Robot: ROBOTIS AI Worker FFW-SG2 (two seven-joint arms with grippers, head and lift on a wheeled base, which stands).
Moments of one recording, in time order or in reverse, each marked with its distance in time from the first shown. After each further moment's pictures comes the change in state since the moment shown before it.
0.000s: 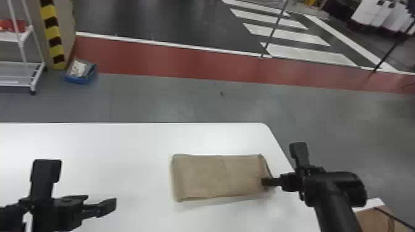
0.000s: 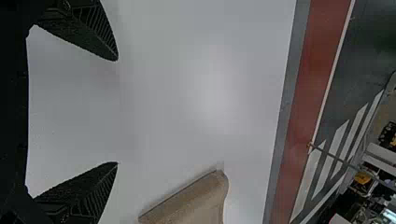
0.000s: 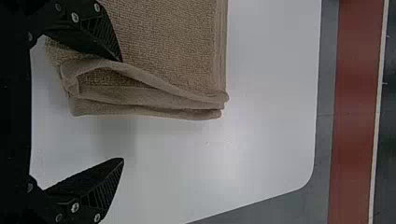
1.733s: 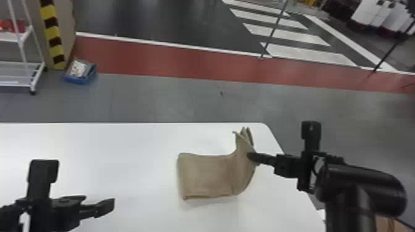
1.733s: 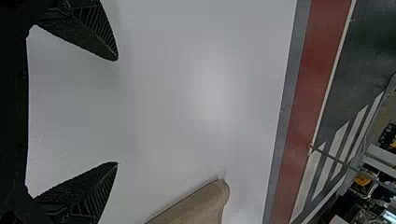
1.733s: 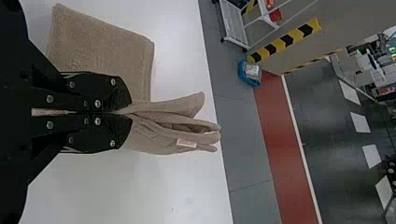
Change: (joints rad) left arm 0.001 0.001 0.010 -0.003 -0.005 0.006 -0.007; right arm 0.254 0.177 -0.019 -0.891 -0.199 0.506 0.265
